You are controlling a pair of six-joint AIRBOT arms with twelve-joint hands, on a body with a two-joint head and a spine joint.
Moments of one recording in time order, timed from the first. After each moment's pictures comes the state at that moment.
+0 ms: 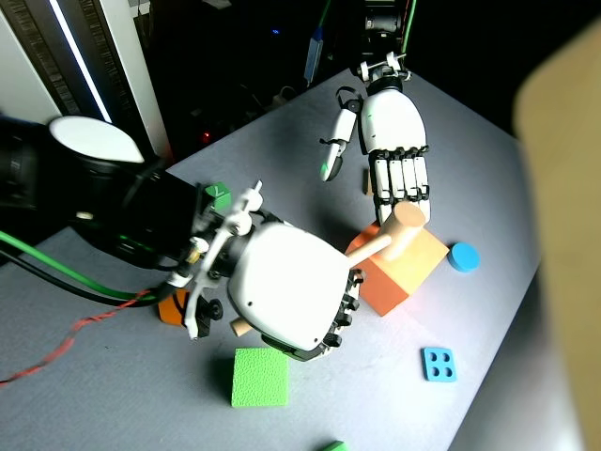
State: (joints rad) left arm 0.80 -0.90 1.07 -0.02 -0.72 0.84; right arm -0.20 -1.21 1.03 -1.93 -0.58 0.93
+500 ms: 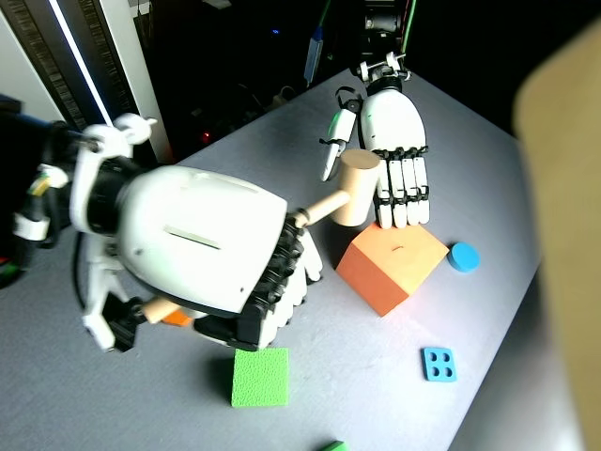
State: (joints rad) left arm 0.80 -0.90 1.07 -0.02 -0.72 0.84; right arm -0.26 -0.94 0.85 -2.38 -0.35 1.15
